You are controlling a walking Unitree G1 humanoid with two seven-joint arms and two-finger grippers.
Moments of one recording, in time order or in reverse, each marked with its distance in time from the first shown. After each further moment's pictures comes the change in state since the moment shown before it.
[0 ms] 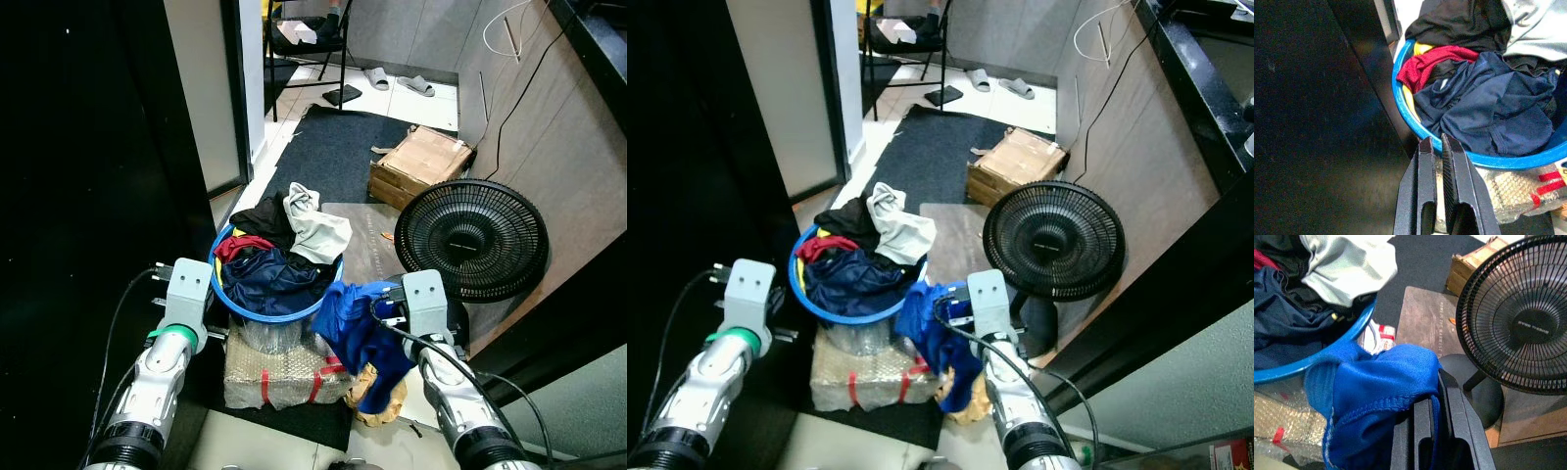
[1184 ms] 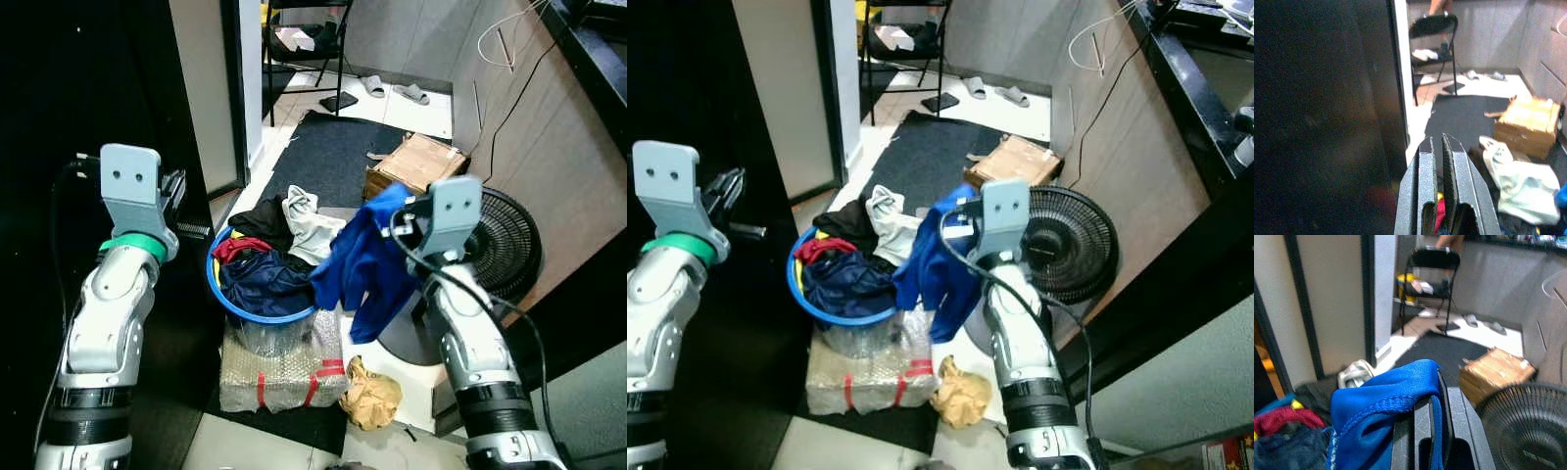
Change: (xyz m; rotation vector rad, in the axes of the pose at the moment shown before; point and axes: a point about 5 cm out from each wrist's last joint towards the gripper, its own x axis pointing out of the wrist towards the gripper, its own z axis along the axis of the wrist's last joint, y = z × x) left arm -0.024 0.035 0.138 -0.060 -0.396 0.030; right arm 0.007 -0.006 0.121 0.105 -0.386 0.052
